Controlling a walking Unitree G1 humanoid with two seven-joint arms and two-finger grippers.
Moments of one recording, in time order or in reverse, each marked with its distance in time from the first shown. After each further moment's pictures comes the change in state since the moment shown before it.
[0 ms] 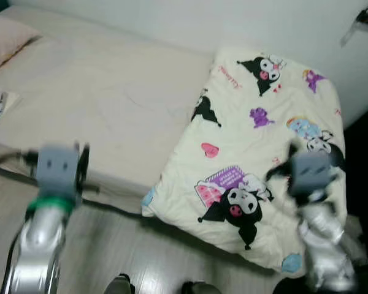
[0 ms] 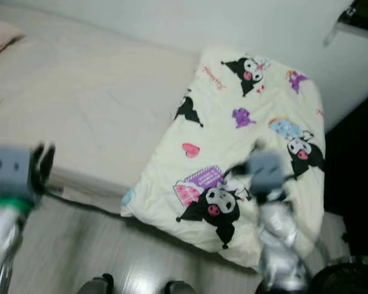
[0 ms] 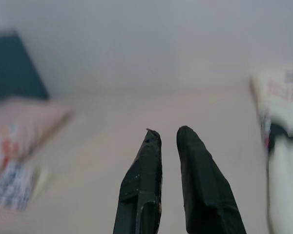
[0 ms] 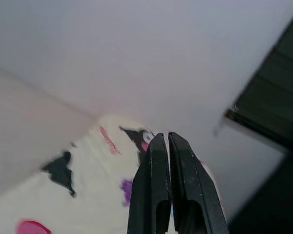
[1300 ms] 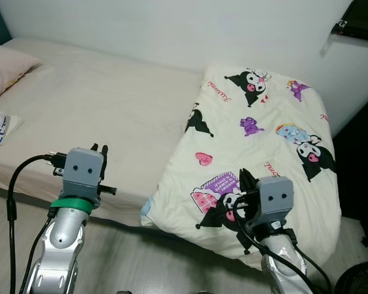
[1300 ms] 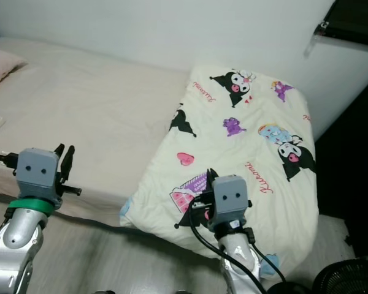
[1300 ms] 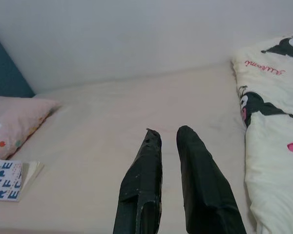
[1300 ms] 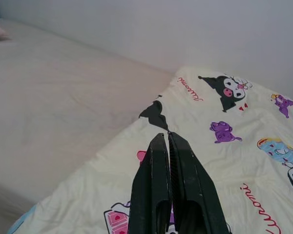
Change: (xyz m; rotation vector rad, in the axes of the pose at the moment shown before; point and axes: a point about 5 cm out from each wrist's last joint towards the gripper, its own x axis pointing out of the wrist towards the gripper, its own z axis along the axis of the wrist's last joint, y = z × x) left arm -0.034 -0.027 -0.041 0.015 0.148 -0.066; right arm -0.074 0.082 -0.017 0.240 0.249 0.235
